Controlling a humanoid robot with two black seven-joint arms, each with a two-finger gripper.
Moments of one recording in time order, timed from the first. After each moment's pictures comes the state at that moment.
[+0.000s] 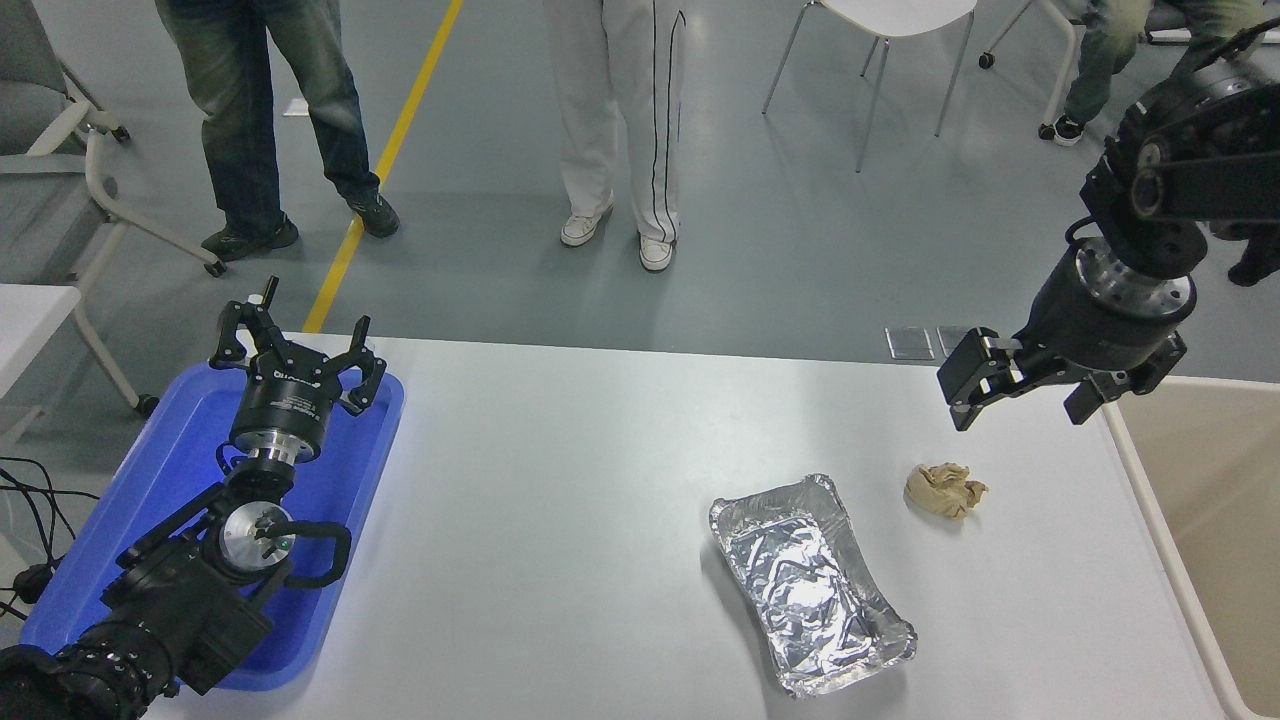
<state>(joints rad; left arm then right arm) -0.62 0.18 -0.87 -0.41 -0.09 -0.57 -0.51 2.10 -0.29 -1.33 1.32 -0.27 0.77 0.06</state>
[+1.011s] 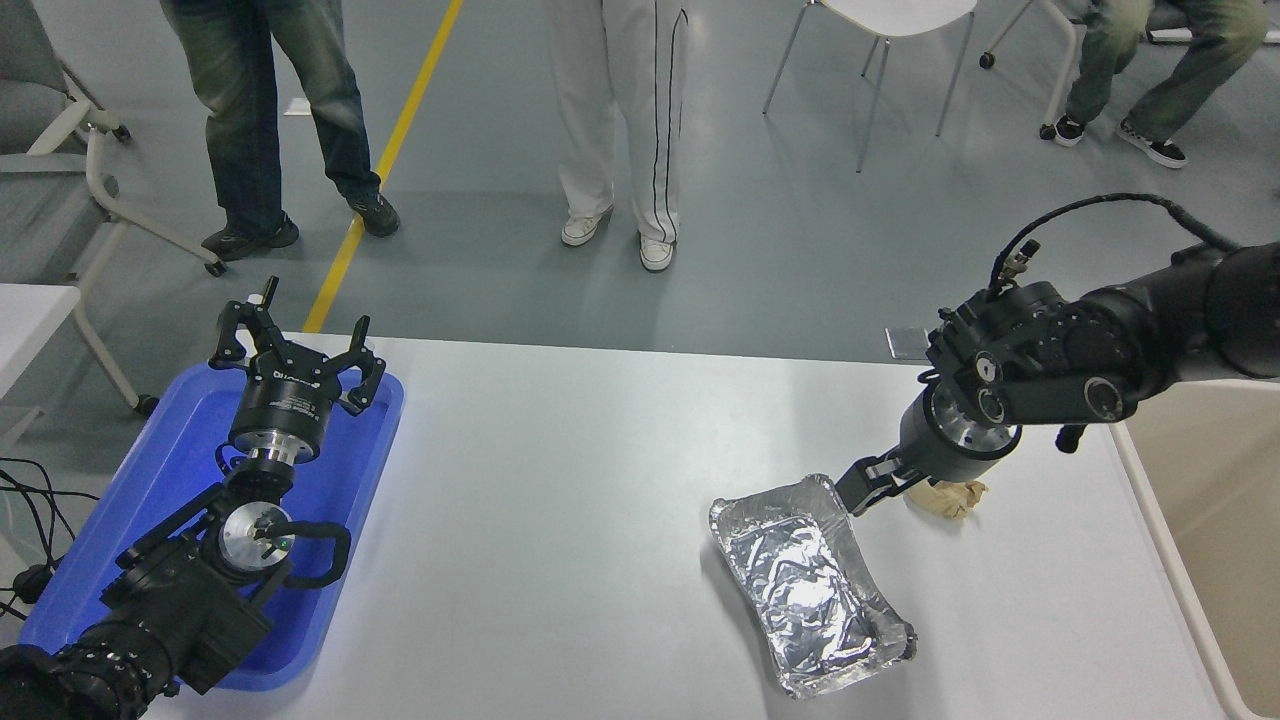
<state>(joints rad) -0.62 0.18 -0.87 -0.41 -0.09 -0.57 -0.51 1.66 -0.16 -1.13 1.21 -0.56 0.35 0.06</state>
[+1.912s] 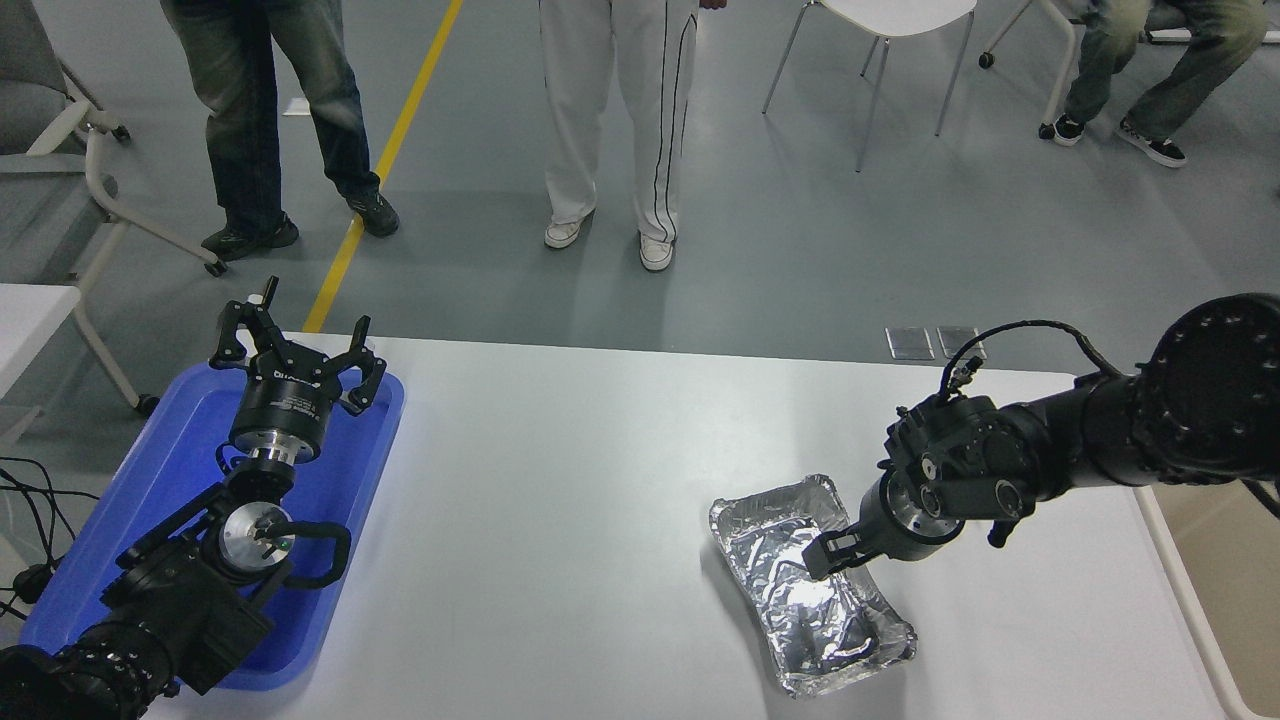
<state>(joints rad) -0.62 0.18 -0.87 -0.41 -0.09 -0.57 -0.51 1.38 -0.07 -1.12 0.99 -0.48 0.31 0.06</state>
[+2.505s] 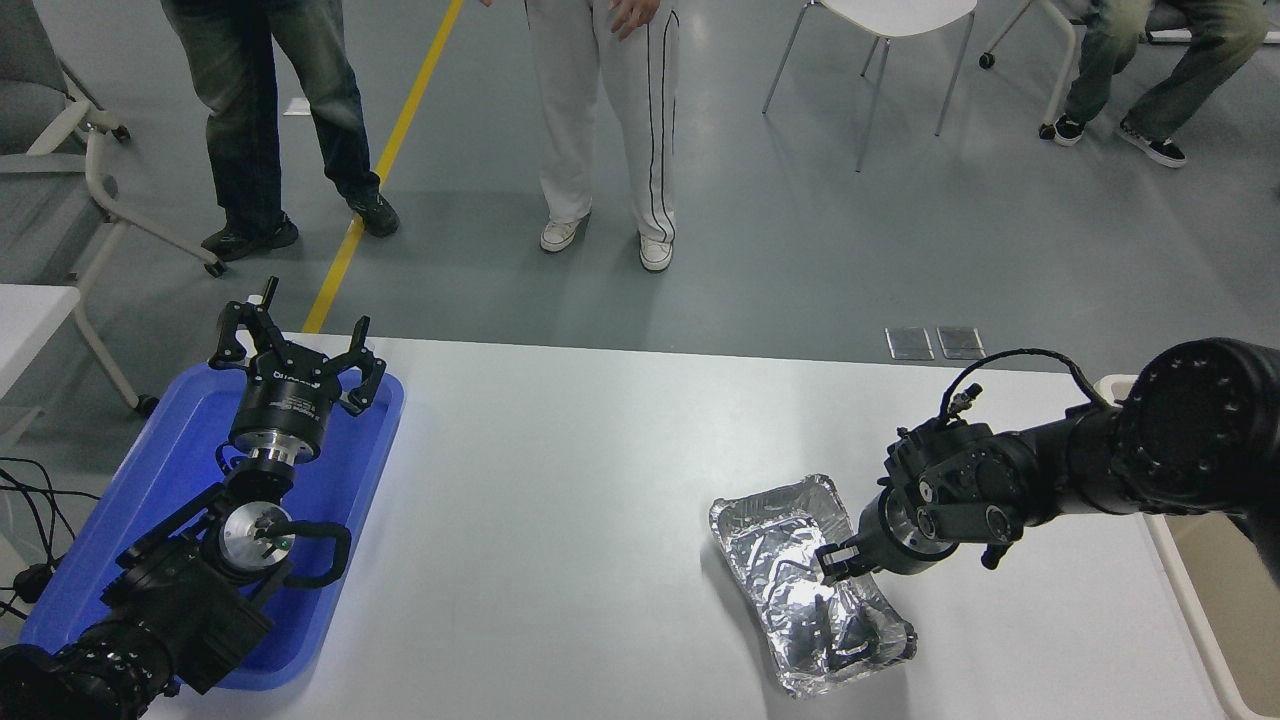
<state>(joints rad) -0.62 0.18 -0.87 -0.41 -0.09 -0.57 -0.51 1.33 -0.06 -1.12 0.95 -0.47 0.26 0.04</state>
